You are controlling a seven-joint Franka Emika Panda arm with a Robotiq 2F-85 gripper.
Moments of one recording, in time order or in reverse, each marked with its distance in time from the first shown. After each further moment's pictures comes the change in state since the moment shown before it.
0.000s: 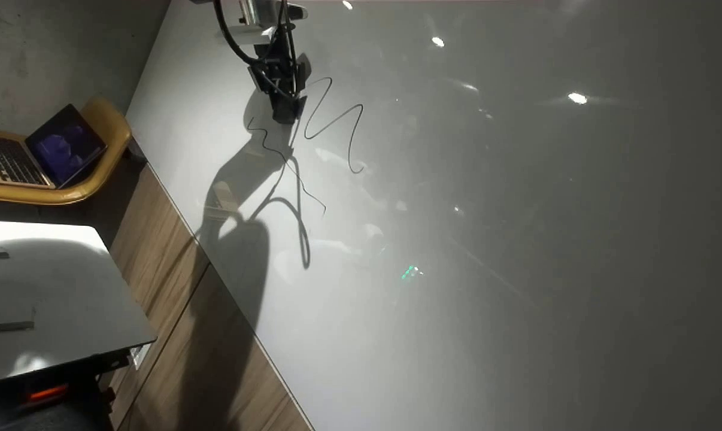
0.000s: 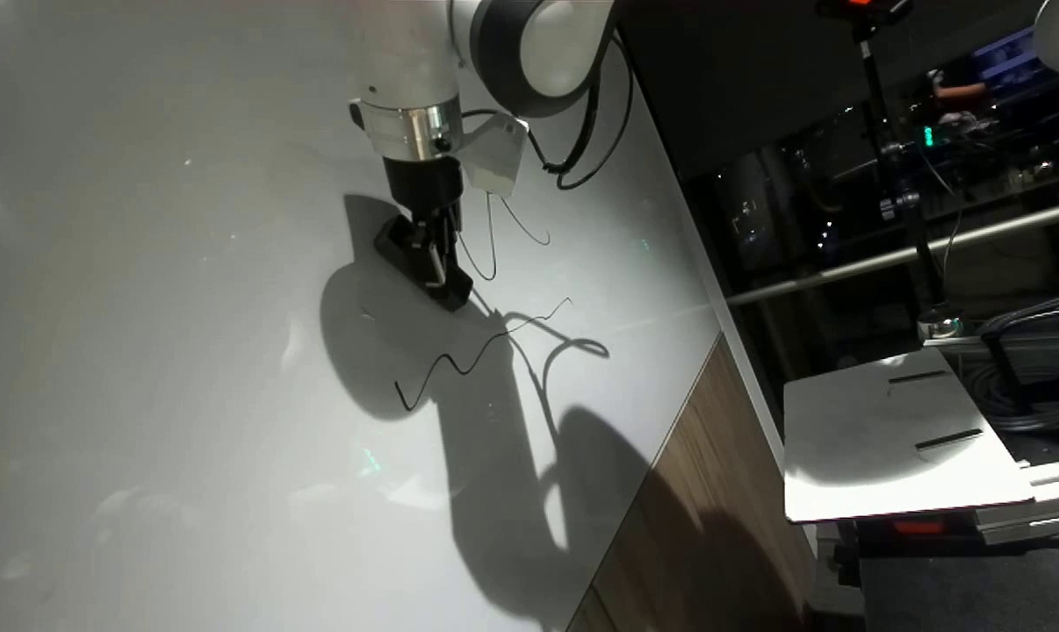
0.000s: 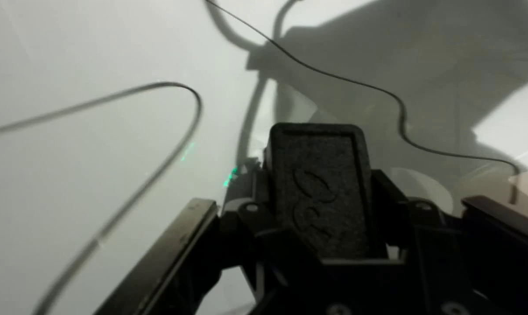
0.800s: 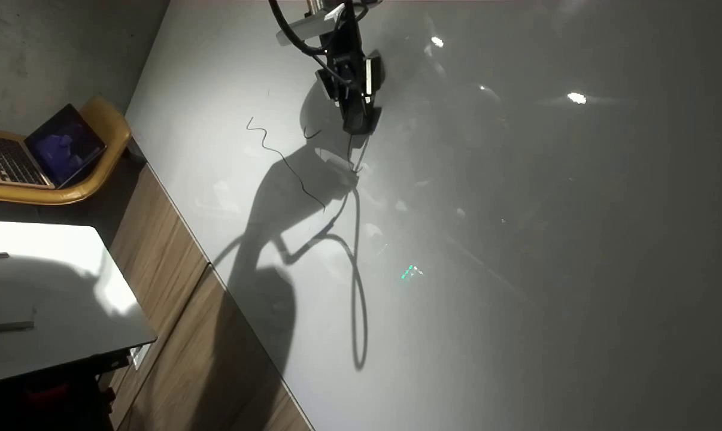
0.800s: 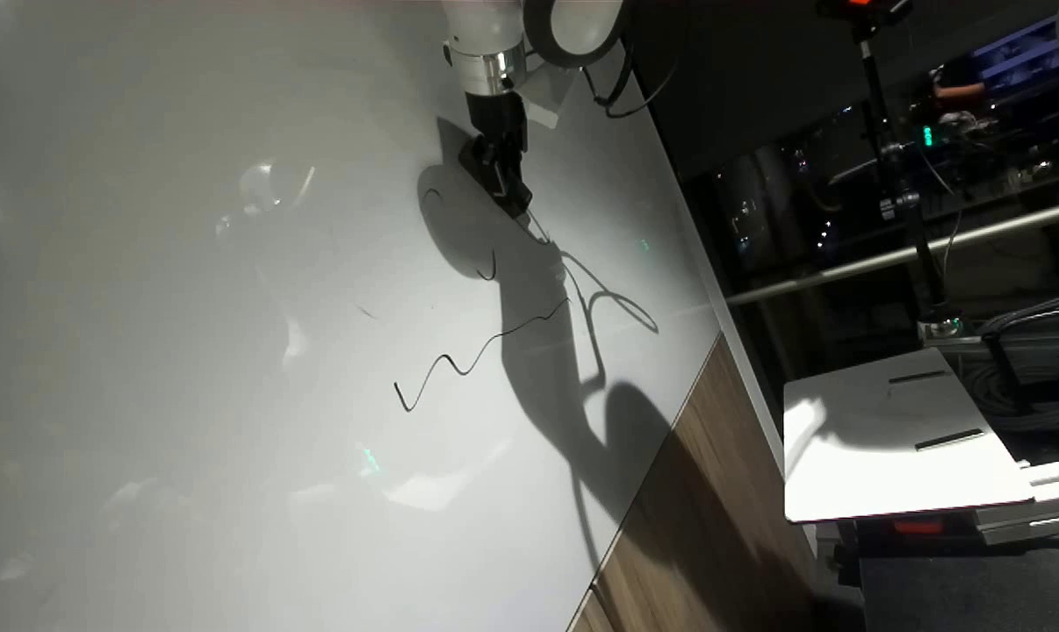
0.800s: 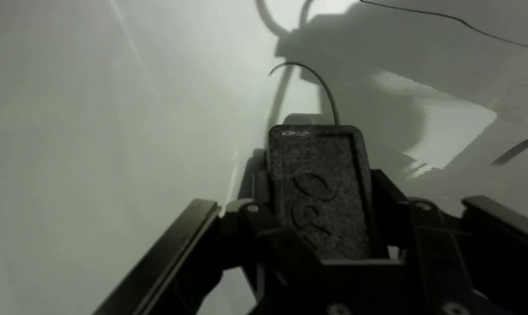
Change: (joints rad) arm -0.189 -0.169 -0.111 -0.062 0.012 0.006 -0.070
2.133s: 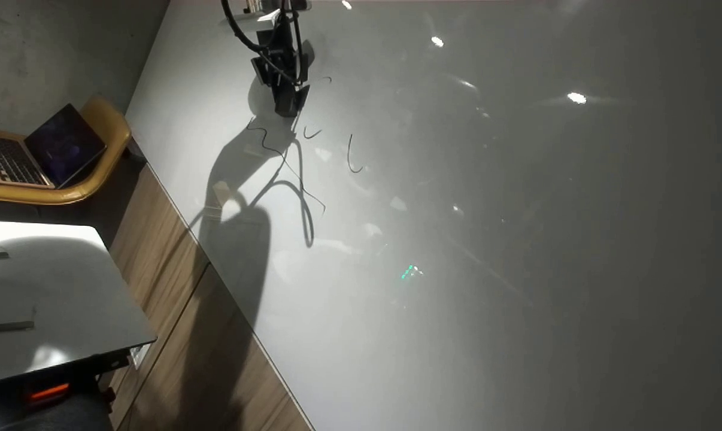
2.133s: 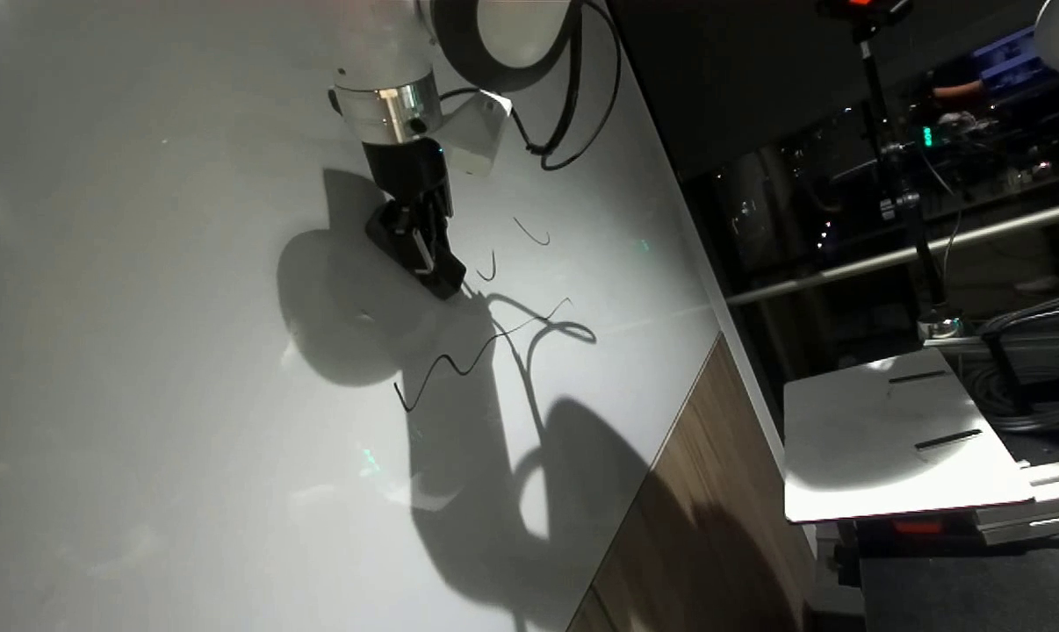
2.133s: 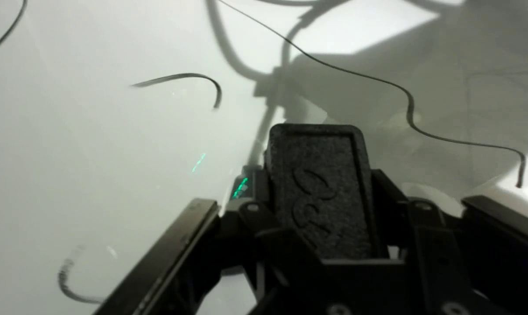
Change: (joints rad) arm 0.186 0.207 0.159 0.169 0.020 -0.150 0.044
